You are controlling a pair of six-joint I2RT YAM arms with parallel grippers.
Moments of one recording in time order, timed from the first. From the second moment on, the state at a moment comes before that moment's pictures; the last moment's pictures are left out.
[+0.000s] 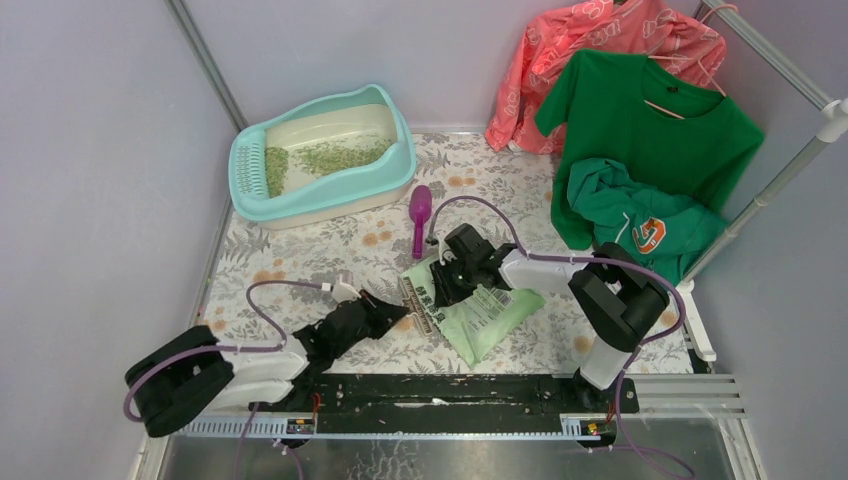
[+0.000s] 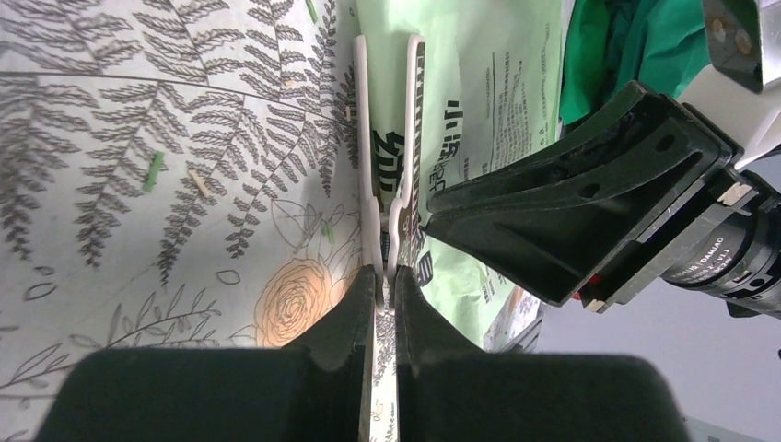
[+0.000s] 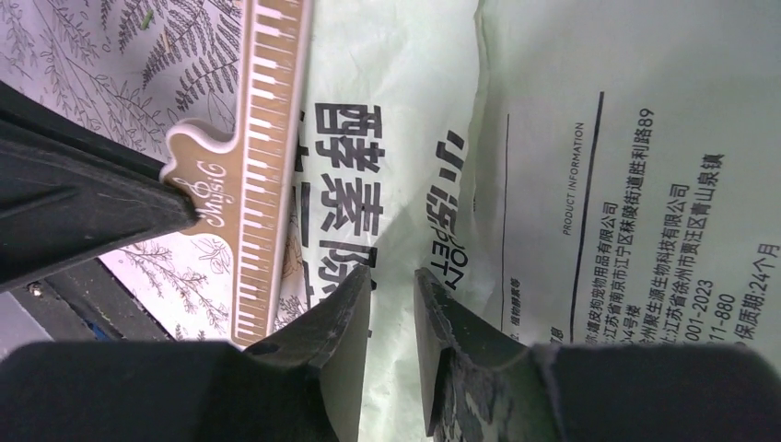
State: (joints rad) left arm -0.91 1.06 0.02 0.54 -0.23 -1.42; right arm 0.80 1.72 0.90 -0.18 -0.30 0.30
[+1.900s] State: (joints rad) left arm -1.09 1.62 0.20 0.89 -0.45 -1.76; right arm 0.72 1.66 0.83 -0.16 -0.39 0.31
